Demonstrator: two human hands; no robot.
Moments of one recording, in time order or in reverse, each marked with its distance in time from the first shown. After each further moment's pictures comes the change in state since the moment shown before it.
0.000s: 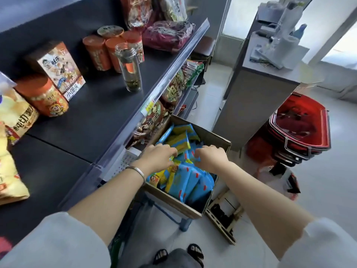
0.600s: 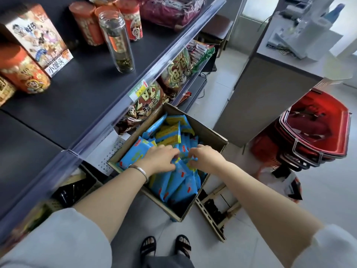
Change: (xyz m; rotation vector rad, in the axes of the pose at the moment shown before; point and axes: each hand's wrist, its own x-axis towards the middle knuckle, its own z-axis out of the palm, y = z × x) left_hand 0.048 0.040 0.044 -0.066 -0.097 -0.061; right_hand 0.029 0.047 0.026 0.153 -0.147 -0.172
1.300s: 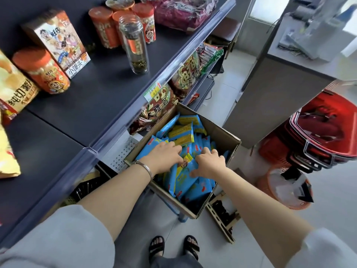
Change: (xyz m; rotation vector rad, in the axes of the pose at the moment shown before) left_hand -0.027 -0.021 -0.012 0.427 -0.022 0.199; right_hand 0.000 -0.043 0.020 -0.076 -0.075 0.185
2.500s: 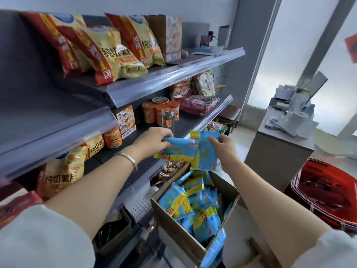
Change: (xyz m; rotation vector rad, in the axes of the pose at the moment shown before) left_hand -0.179 -0.041 -0.167 -0.521 0.702 -0.387; right_hand -0.114 -0.038 -0.165 1.264 0.693 -0.158
